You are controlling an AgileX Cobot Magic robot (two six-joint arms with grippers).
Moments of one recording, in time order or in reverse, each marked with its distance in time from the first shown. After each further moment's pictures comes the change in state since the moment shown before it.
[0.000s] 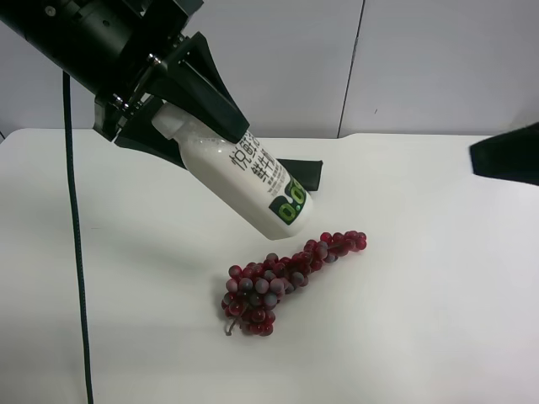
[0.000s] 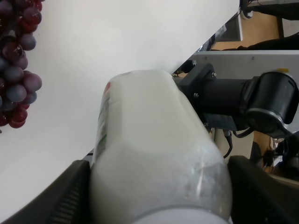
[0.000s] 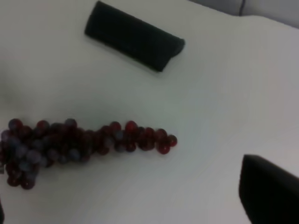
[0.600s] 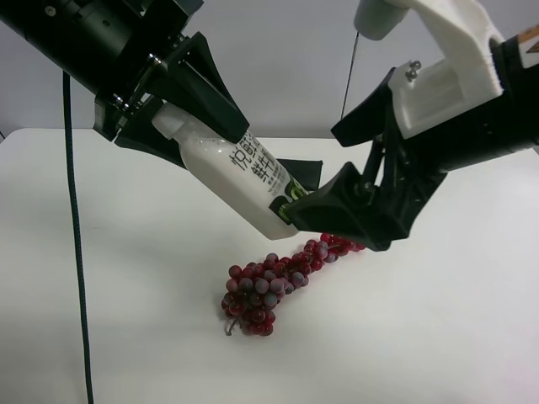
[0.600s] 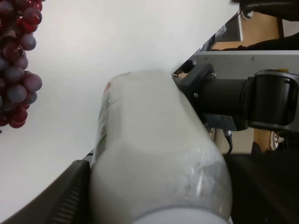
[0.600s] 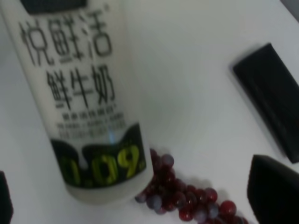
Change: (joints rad) left arm 0.000 0.000 0.000 0.000 0.000 0.000; right arm 0.471 0.388 -0.058 0.003 -0.282 -0.195
